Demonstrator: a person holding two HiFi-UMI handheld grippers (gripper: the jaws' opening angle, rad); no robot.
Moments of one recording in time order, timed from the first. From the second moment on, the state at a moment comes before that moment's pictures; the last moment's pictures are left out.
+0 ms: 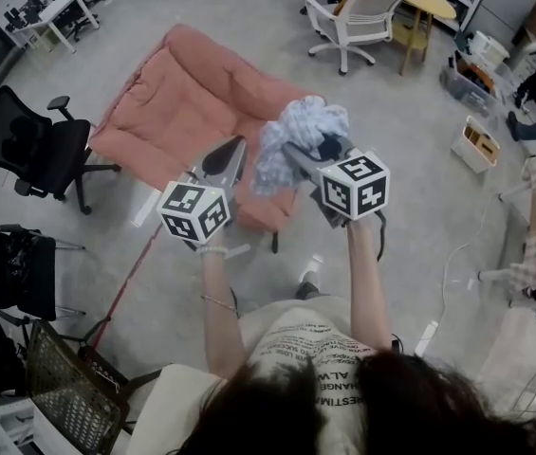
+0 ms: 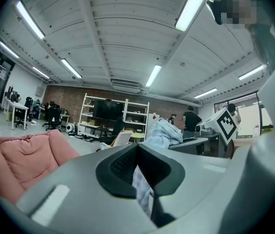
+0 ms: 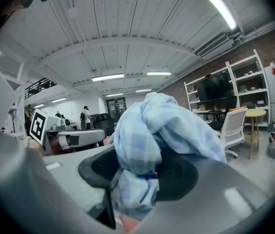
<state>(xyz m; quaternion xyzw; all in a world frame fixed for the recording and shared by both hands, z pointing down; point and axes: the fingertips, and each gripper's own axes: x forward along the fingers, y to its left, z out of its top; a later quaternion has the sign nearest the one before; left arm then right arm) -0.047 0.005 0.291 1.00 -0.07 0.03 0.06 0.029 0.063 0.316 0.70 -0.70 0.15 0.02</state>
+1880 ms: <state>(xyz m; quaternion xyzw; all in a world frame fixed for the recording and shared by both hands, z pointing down) 0.084 -0.204 0.408 0.96 -0.22 0.09 0.17 0.175 -0.158 0.429 0.58 -0.77 0.25 0.09</state>
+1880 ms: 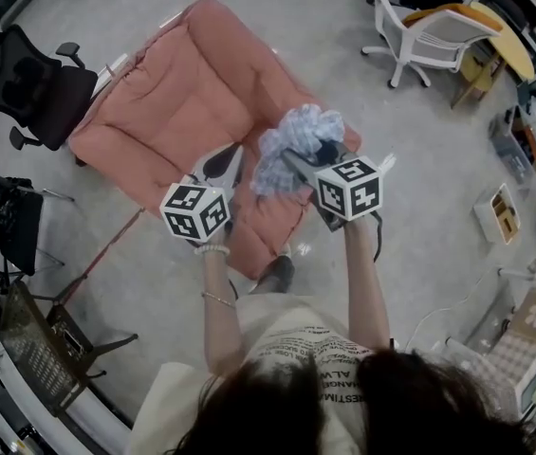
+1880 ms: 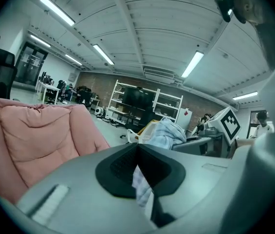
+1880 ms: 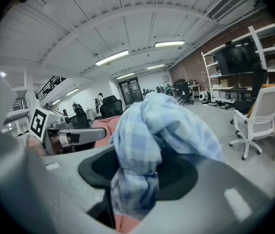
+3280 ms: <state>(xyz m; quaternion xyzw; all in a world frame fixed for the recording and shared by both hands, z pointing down) 0.138 -0.296 0.490 0.87 -0.41 0.10 0.27 0.222 -0.305 0.515 0.35 -0.86 0.30 0.20</state>
